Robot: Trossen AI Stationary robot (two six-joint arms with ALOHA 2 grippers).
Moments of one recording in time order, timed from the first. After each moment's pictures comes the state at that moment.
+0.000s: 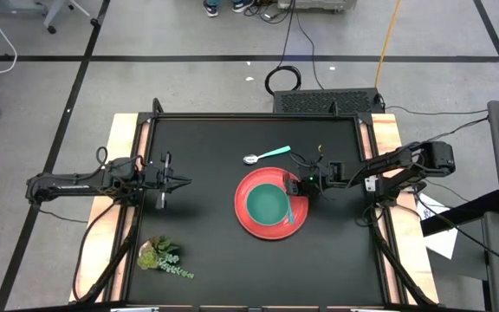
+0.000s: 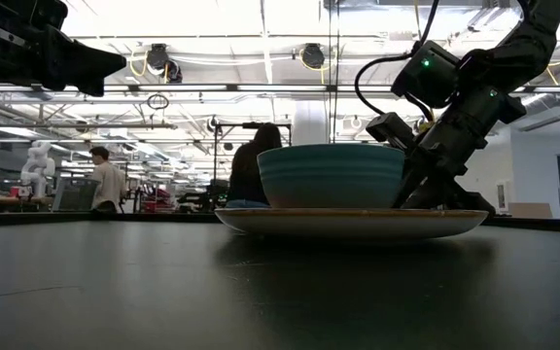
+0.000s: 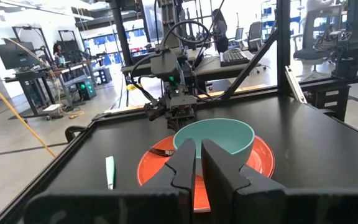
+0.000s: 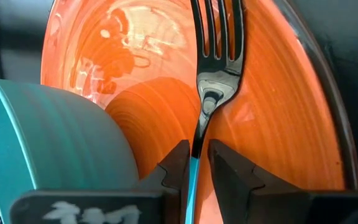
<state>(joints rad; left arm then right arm) 0.08 0.20 0.11 0.11 0.13 0.17 -0.14 1.46 0.47 0.08 -0.10 1.27</state>
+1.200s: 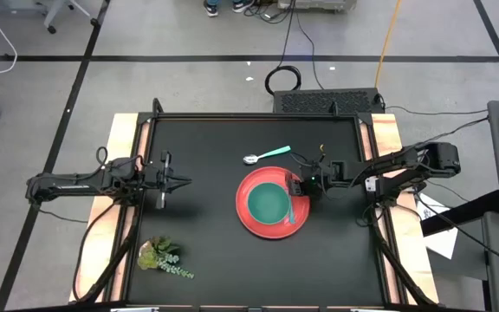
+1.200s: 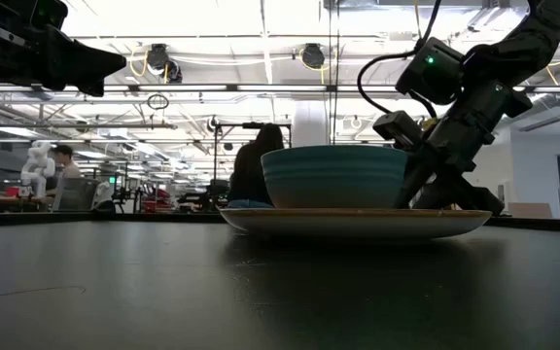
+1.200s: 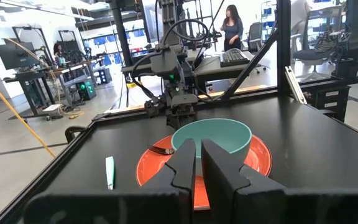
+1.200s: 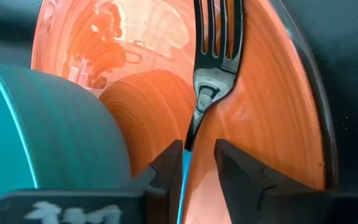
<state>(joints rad) 0.08 0.20 0.11 0.11 0.13 0.17 -0.14 1.40 0.47 -0.01 -0.11 1.23</state>
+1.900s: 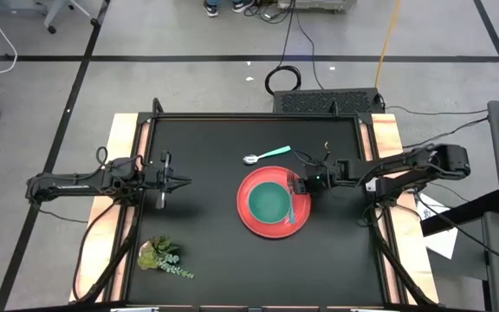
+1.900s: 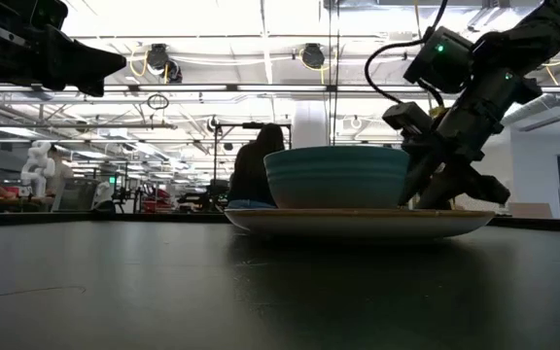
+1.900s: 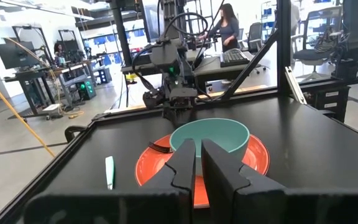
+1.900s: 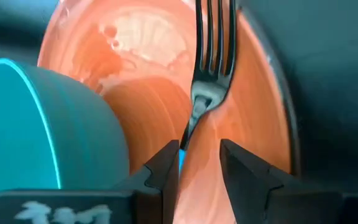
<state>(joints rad) 0.08 0.20 0.11 0.11 0.13 0.17 -0.14 1.29 0.47 -0.08 -0.05 1.20</state>
